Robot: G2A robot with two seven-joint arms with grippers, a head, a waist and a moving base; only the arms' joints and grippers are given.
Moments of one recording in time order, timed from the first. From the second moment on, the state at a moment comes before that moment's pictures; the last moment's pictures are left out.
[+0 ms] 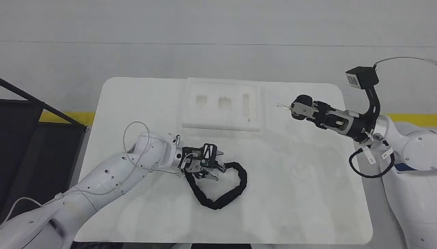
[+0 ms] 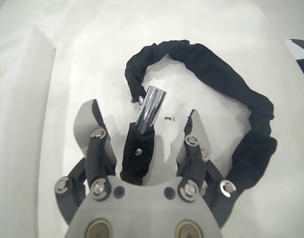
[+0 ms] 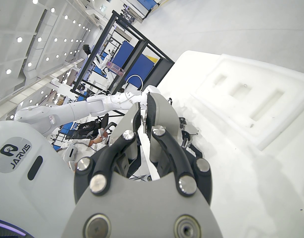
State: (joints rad) left arm 0.66 -0.97 -0.43 -1.23 1.54 -0.84 0.36; right arm -1.08 -1.01 1.55 -1.76 0.28 -0.36 1.09
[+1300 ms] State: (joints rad) left arm 0.73 -0.96 -0.64 -1.37 1.44 -0.90 0.57; right arm -1.09 -1.00 1.52 -1.82 0.21 -0.27 1.19
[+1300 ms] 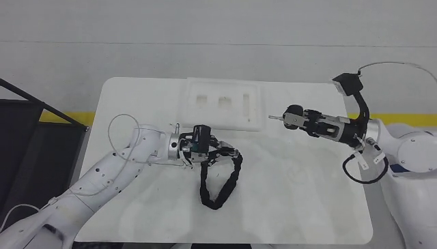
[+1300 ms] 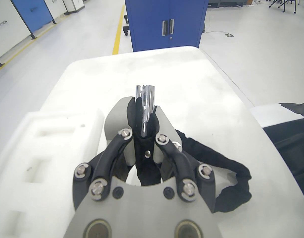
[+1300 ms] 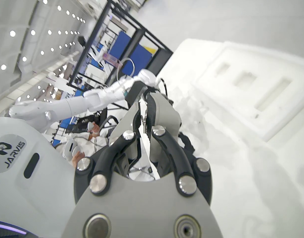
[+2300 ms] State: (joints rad) left arm 0.77 -0.95 -0.82 -1.64 1.44 -0.88 0.64; right arm -1.08 -0.94 1.60 -2.10 0.20 -0.01 1.35
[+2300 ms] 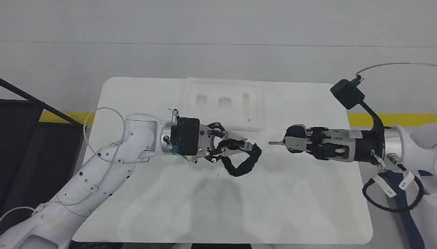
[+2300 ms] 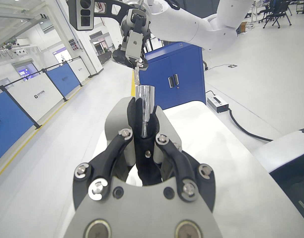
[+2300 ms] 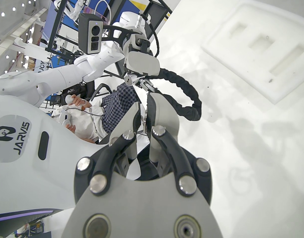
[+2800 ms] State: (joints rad) left arm 0.77 -0.96 -0.82 -1.64 1.44 -0.86 0.65; right arm -1.09 -0.94 1.59 -2.10 0.18 -0.01 1.34
